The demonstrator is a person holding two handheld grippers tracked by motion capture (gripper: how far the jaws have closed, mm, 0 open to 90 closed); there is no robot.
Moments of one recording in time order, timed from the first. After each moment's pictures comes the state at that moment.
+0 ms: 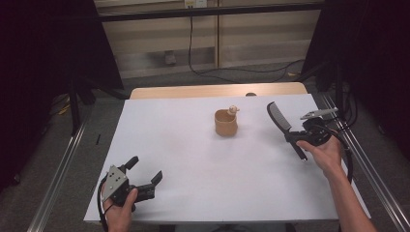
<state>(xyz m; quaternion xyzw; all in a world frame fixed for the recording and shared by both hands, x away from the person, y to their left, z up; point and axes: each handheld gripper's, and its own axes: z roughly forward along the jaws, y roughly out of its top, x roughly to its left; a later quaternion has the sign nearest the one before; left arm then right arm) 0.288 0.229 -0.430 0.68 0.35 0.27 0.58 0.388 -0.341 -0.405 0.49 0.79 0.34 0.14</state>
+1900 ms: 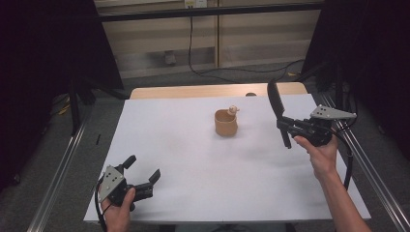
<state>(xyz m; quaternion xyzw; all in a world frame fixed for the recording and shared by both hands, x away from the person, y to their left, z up) 0.288 0.233 -0.427 0.67 0.36 0.28 0.59 0.363 -0.316 -0.367 0.39 0.71 0.54 0.21</state>
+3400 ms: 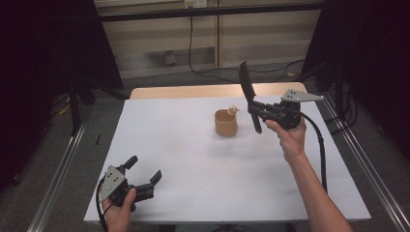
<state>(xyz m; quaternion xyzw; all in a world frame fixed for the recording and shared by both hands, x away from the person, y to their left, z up) 0.288 0.230 -0.429 0.67 0.35 0.27 0.59 0.409 -0.247 -0.345 0.35 0.70 0.60 0.18</state>
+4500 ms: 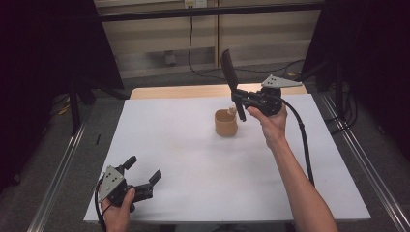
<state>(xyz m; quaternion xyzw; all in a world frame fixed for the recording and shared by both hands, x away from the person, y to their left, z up) 0.287 0.233 -0.428 0.67 0.36 0.27 0.59 0.447 -0.207 -0.331 0.34 0.70 0.60 0.18</state>
